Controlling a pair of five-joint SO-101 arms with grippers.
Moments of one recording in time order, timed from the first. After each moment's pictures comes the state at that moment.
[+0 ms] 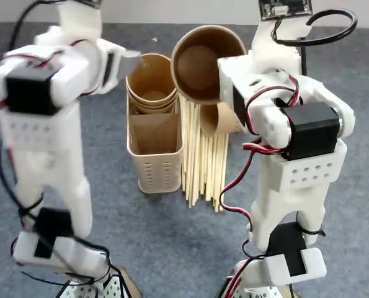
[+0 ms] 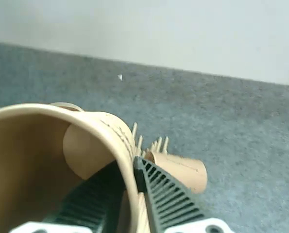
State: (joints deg) left arm -1.9 -0.5 -52.4 94.8 -6.5; right arm -18.5 -1.9 -58.8 96.7 -1.1
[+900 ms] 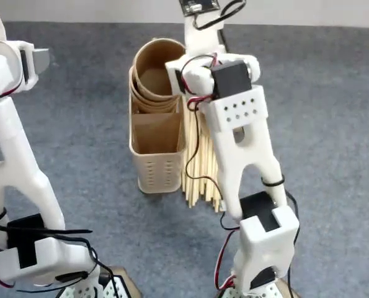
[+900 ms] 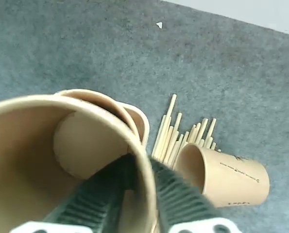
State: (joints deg) left arm -24.5 -2.3 -36.9 85.2 -7.2; right arm -26.3 16.4 -51.1 86.5 -0.6
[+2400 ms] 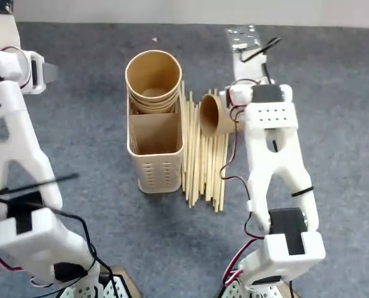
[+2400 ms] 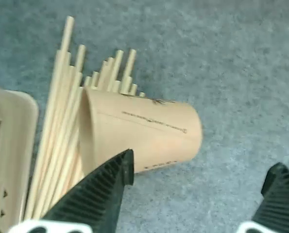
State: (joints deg) left arm -25.9 11.9 -37.1 86.1 -10.2; right arm -12.1 4.7 -3.2 59.7 10.8
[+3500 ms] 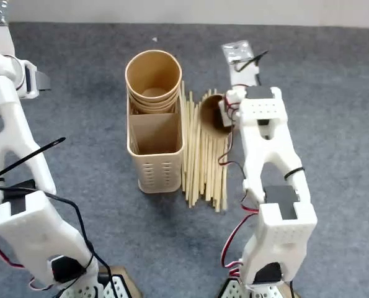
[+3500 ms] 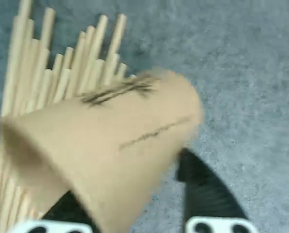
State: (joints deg) left arm -29.4 19.6 -37.1 82.4 -10.6; right arm -9.1 18.5 -5.3 56.0 11.1
